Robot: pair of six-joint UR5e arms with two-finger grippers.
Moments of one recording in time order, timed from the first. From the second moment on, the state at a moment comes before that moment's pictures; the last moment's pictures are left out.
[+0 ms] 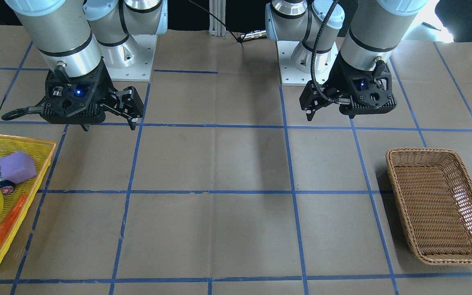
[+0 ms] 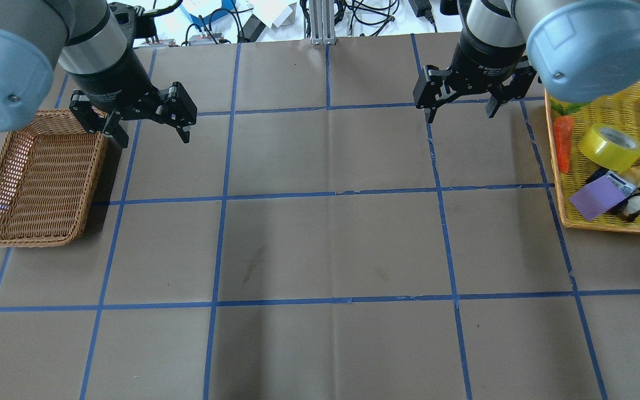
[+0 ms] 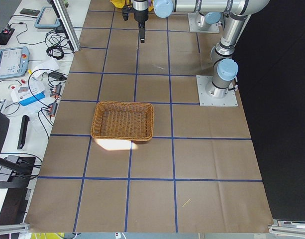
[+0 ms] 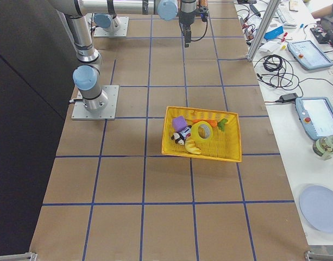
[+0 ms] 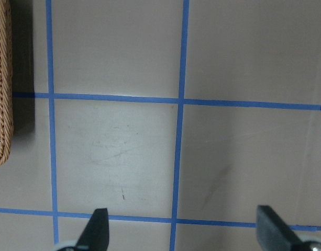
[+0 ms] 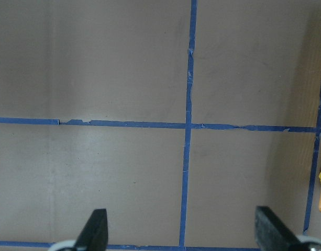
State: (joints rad) left arm -1.57 -1.61 -1.57 -1.56 1.60 -0.06; right arm 1.63 -1.48 1.54 -1.67 -1.58 0.01
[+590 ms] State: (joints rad) left arm -1.57 -1.61 -1.56 -1.56 1.60 -0.06; right arm 1.59 -1.48 1.55 -1.67 -1.58 -0.02
